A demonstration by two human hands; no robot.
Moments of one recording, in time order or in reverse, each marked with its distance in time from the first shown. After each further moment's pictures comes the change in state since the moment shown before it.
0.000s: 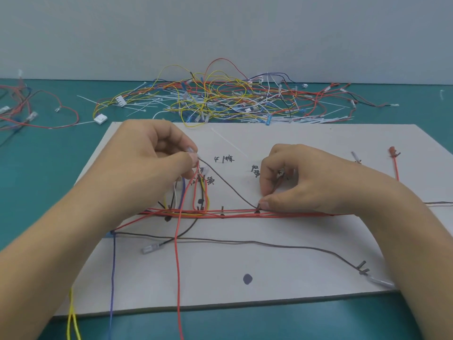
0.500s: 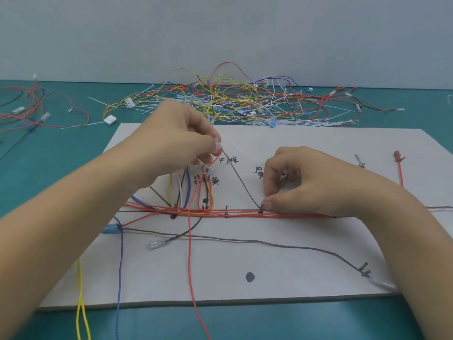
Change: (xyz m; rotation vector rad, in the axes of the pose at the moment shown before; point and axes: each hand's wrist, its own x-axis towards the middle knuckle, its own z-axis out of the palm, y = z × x) left_hand 0.039 0.016 0.010 0.066 -0.145 -0.060; right_hand 0.000 0.000 0.002 0.015 0.011 0.029
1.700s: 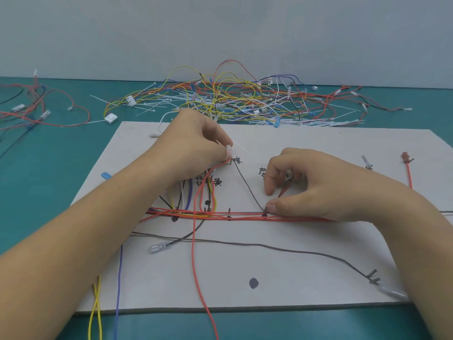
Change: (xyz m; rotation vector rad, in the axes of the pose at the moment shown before) left_hand 0.022 -0.017 0.022 0.087 0.047 0.035; right_hand -0.001 0.002 -0.001 -0.037 -0.026 0.006
